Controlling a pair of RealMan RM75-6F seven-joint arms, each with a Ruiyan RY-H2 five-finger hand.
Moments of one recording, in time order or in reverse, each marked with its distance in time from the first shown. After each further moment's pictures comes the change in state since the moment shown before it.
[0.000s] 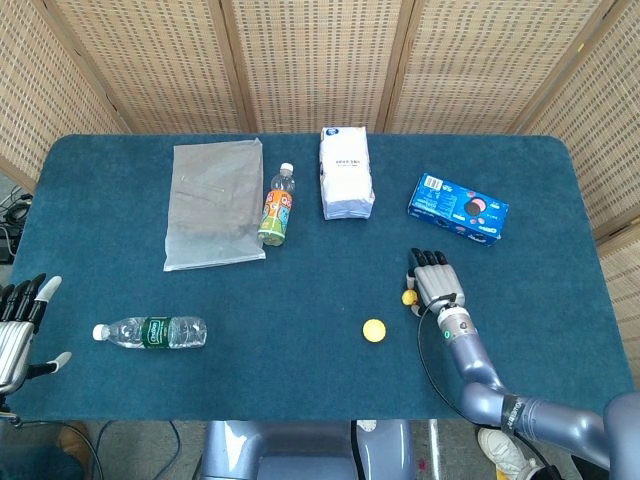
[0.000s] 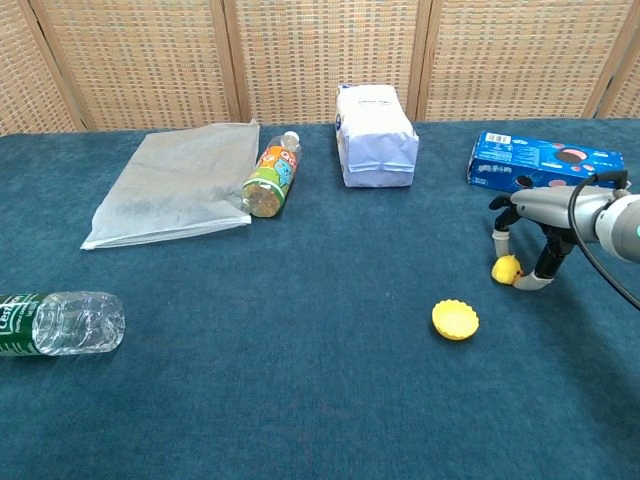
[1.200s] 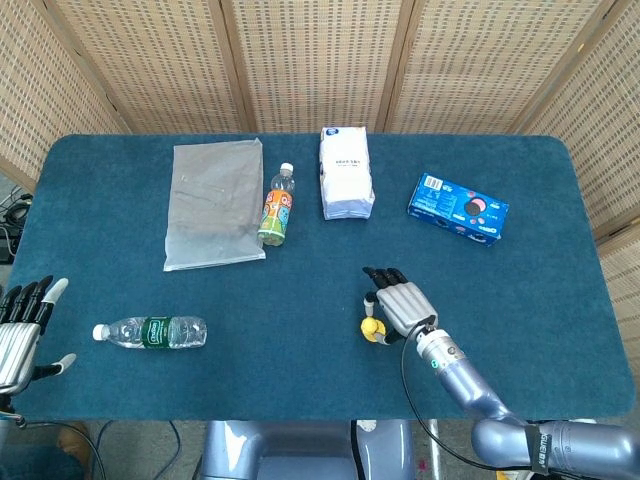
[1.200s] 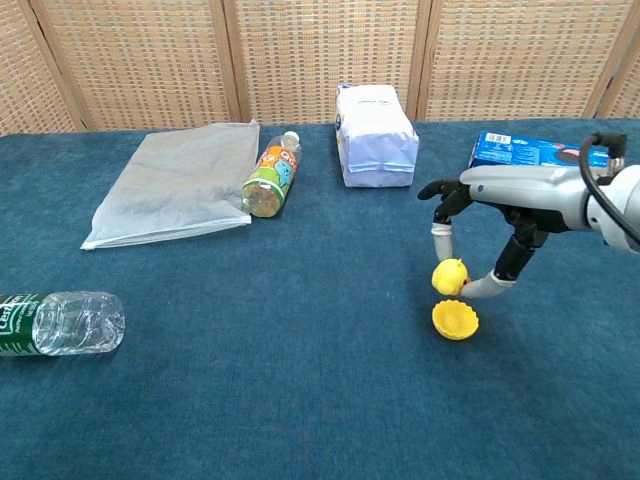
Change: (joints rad) left arm -0.007 -0.005 0.012 -0.003 0.012 -0.002 0.010; right arm 0.000 0.177 -0.018 -0.436 -0.177 0.032 0.086
